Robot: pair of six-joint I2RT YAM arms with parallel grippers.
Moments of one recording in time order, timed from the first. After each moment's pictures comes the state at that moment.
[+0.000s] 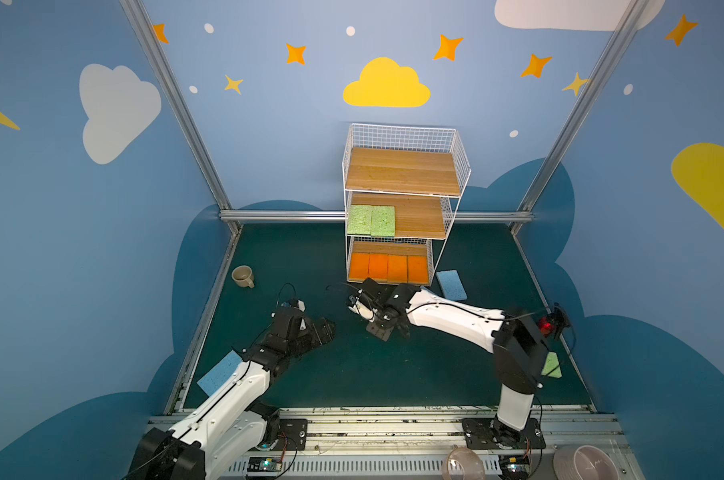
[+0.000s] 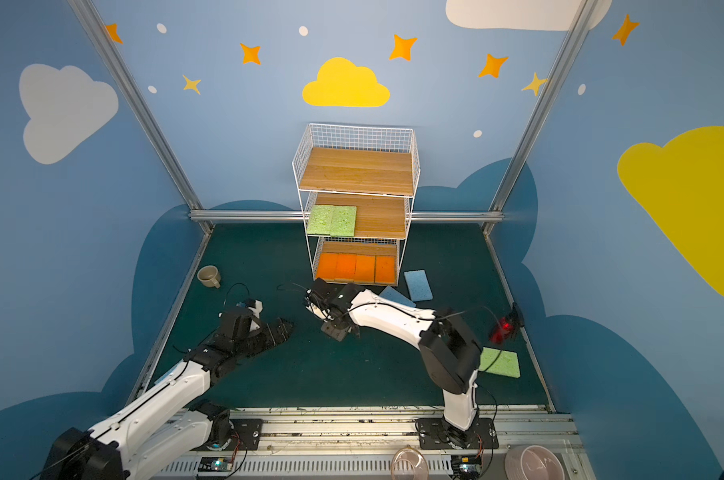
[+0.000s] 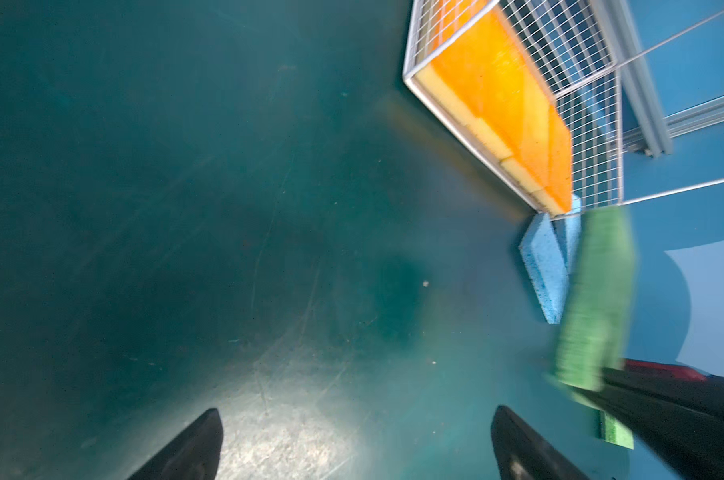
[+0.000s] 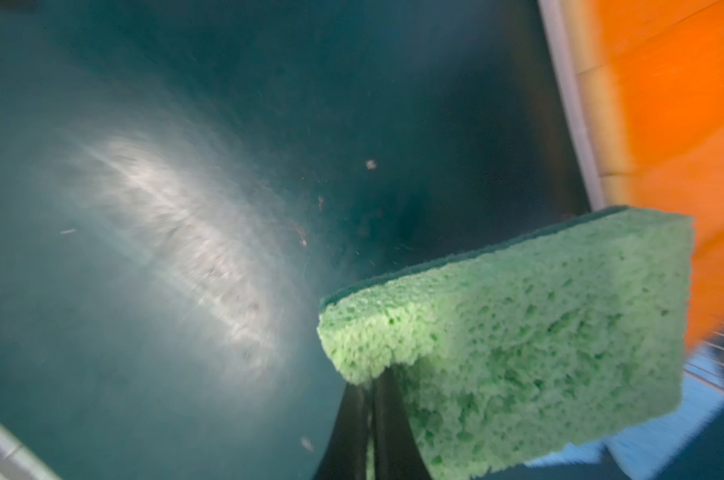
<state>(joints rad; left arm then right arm) -0.34 0.91 0.39 -0.23 0.19 -0.76 1.01 1.75 1.46 -0.88 0.18 -0.17</state>
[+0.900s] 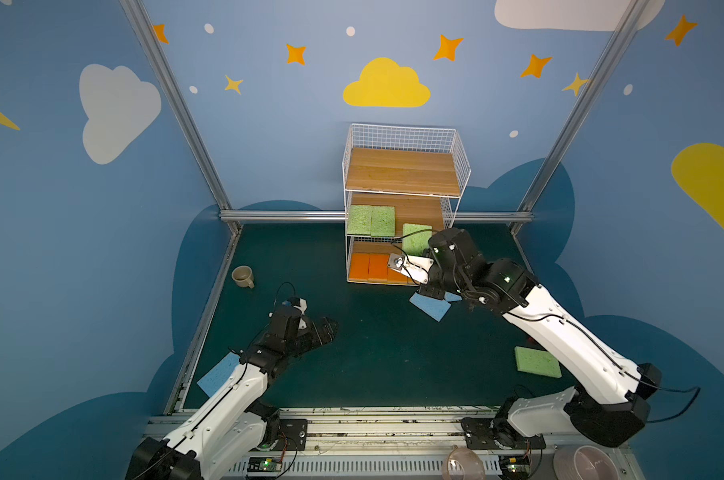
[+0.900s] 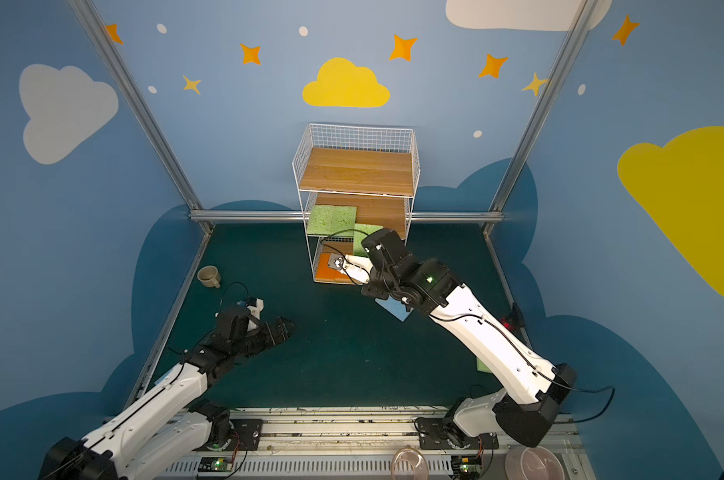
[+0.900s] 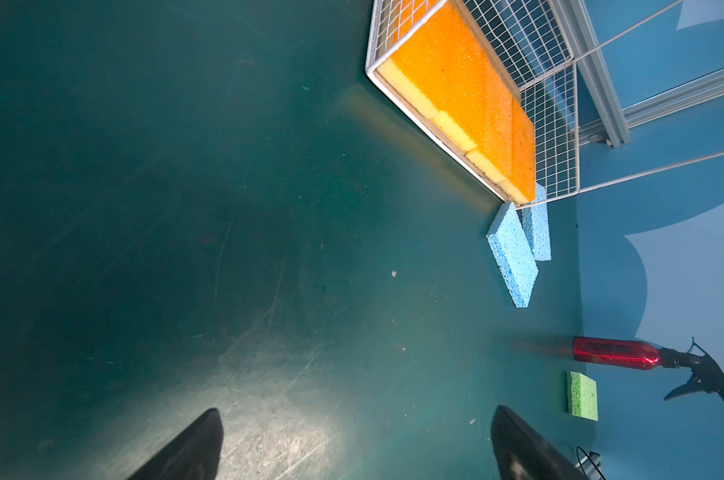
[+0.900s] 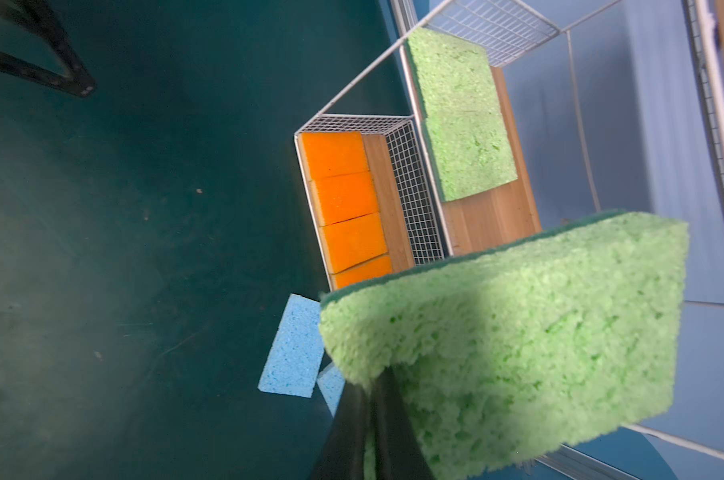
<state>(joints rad) -0.34 0.90 0.41 -0.24 0.25 -0.76 0.80 1.42 1.67 -0.96 0.20 -0.75</state>
